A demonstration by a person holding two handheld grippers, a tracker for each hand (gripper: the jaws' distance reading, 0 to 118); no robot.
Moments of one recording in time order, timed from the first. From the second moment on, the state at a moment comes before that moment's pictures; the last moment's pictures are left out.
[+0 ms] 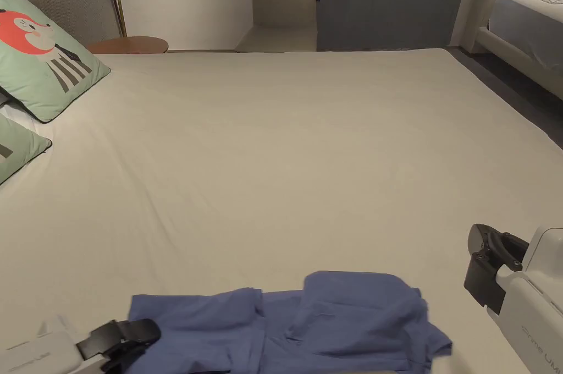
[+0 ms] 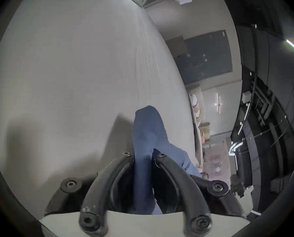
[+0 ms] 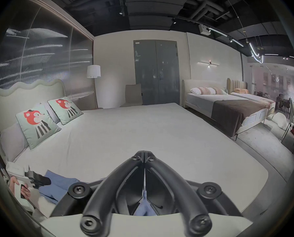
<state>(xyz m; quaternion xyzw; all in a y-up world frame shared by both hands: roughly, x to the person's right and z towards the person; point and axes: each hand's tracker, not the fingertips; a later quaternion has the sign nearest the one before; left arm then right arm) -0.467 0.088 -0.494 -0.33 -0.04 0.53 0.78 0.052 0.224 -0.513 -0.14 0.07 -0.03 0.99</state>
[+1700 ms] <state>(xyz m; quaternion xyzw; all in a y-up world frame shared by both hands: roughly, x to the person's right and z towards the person) -0.121 0.088 -0.559 -0.33 -0.06 0.02 0.94 0.098 0.203 -0.504 -0.15 0.06 -0.08 0.98</state>
